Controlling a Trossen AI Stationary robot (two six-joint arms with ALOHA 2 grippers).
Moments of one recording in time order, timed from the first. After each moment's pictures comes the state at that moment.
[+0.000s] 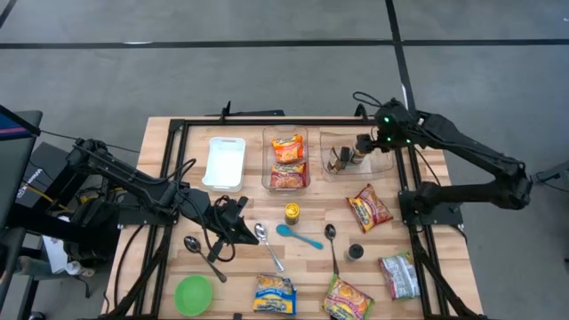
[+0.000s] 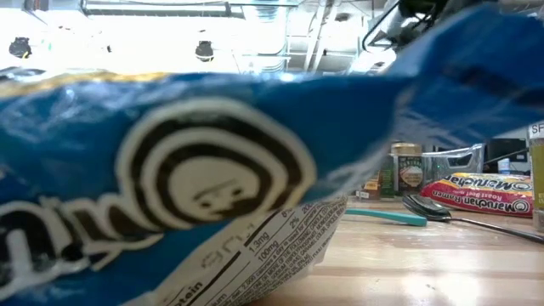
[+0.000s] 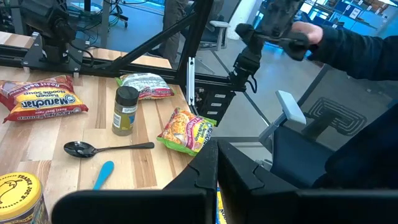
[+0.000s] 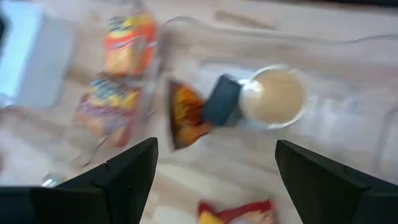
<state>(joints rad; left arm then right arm) -0.42 1.15 0.82 0.10 0.00 -0.32 -0.60 1.04 1.06 -1.01 -0.01 0.71</state>
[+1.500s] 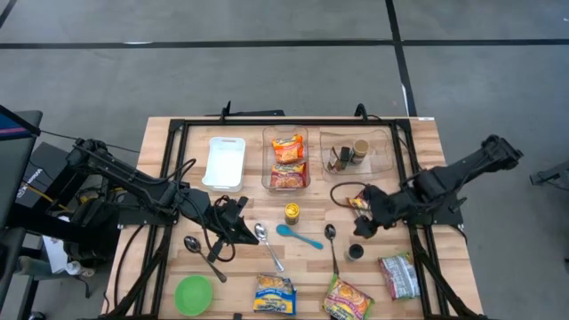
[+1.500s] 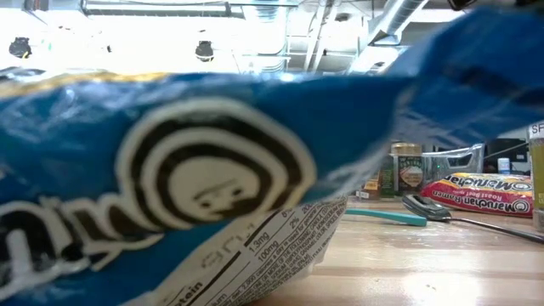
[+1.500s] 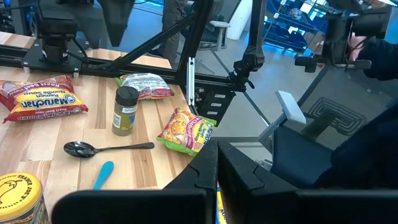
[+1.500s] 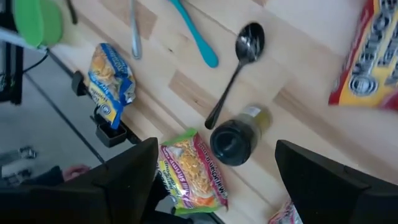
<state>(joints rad) -0.42 1.15 0.82 0.10 0.00 -0.32 0.47 1.12 1.06 -0.98 0.03 1.49</state>
